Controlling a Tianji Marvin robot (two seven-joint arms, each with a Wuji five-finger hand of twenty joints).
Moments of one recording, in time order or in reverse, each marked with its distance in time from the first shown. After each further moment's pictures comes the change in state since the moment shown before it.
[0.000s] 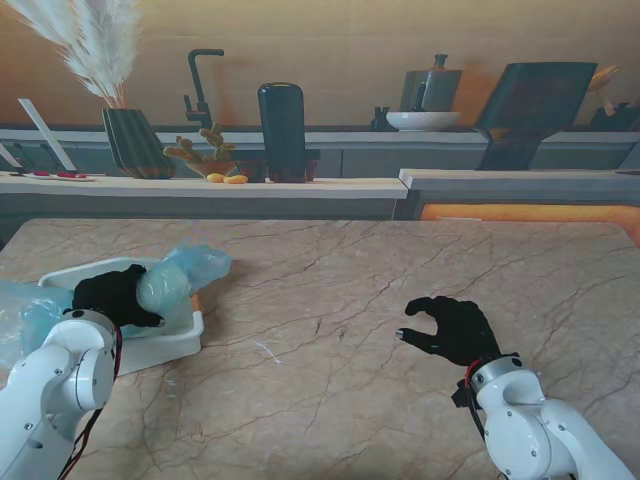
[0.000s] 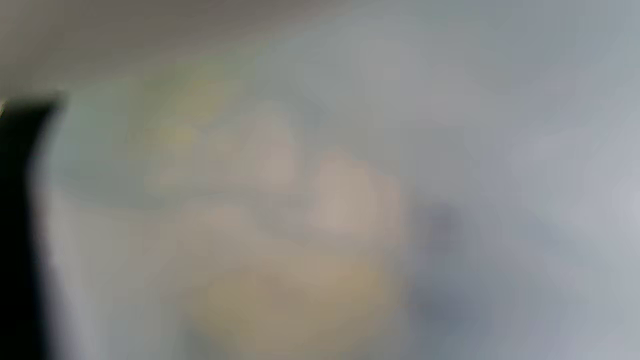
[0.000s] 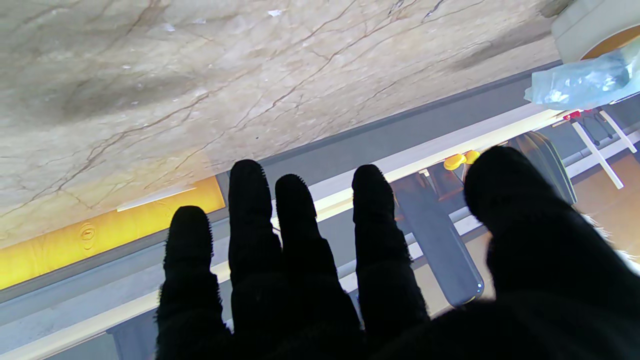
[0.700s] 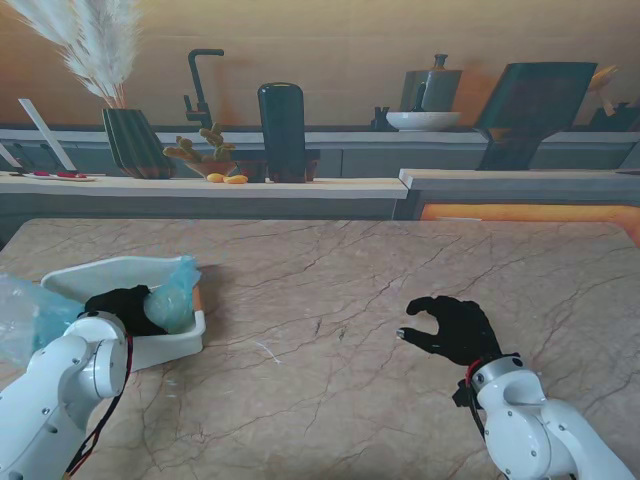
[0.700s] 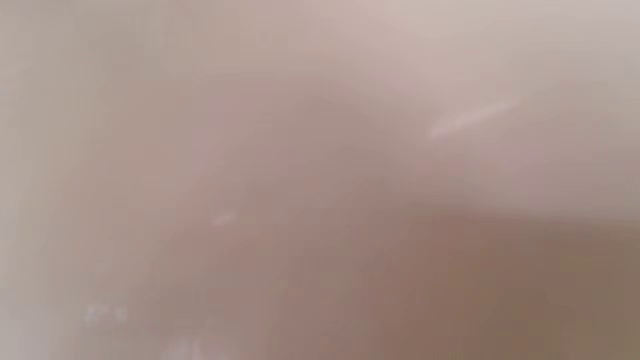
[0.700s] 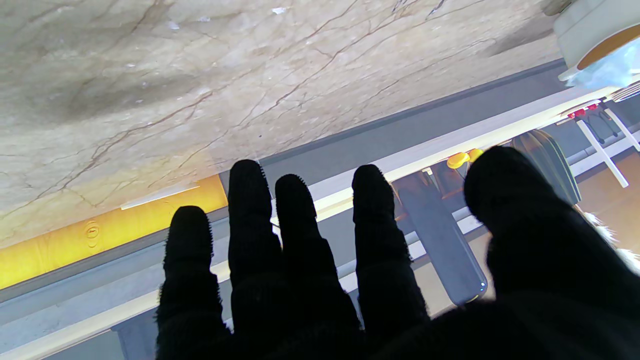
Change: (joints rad) left arm -0.083 0.022 0.096 0.077 -0.028 0.104 -0.198; right arm 0.000 0.000 0.001 0.002 0.000 0.006 -0.005; left_hand 0.000 0.033 -0.032 0.000 -0.001 0.013 0.000 0.003 0.000 0.001 -0.005 0.000 -0.011 0.000 0.010 0.002 -0.021 0.000 0.011 0.011; right_hand 0.000 0.000 0.000 0.000 0.000 0.000 0.000 0.000 0.000 0.000 0.000 0.000 0.000 0.002 0.000 0.000 0.000 0.000 0.000 0.010
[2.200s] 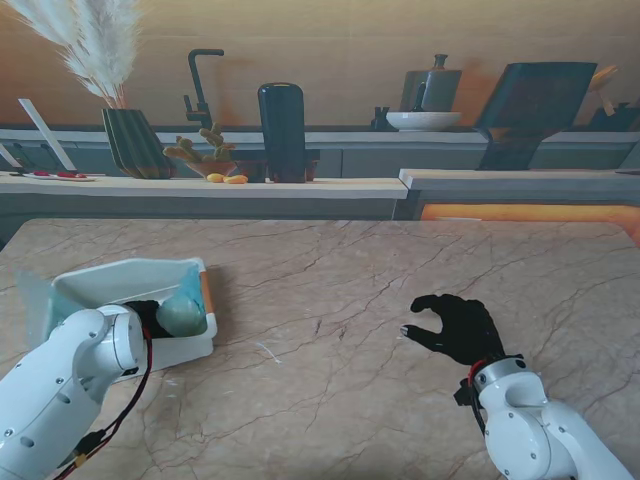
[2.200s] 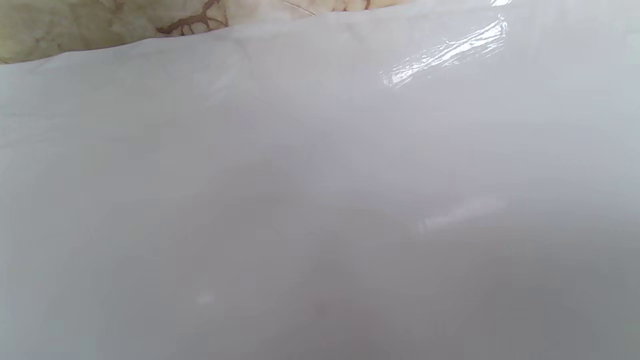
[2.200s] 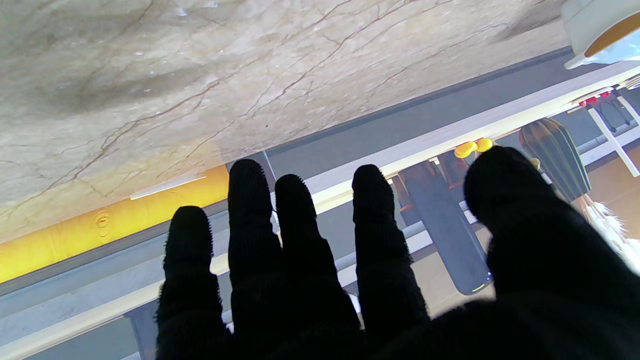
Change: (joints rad) left arm -0.143 0.047 0.153 0.032 -0.117 0.169 -0.305; right arm -0.006 -0.004 0.004 0.005 0.000 0.009 -0.040; left_hand 0.247 0.228 -0.330 0.042 -0.121 0.140 -0.101 -0.222 -0.447 0.005 -0.059 -0.398 -0.378 -0.004 -0.295 -0.252 -0.353 0.021 -0.483 -0.275; right_hand 0.000 0.000 0.000 0.000 0.000 0.000 0.000 0.000 0.000 0.002 0.000 0.000 0.000 0.002 0.009 0.000 0.000 0.001 0.000 0.000
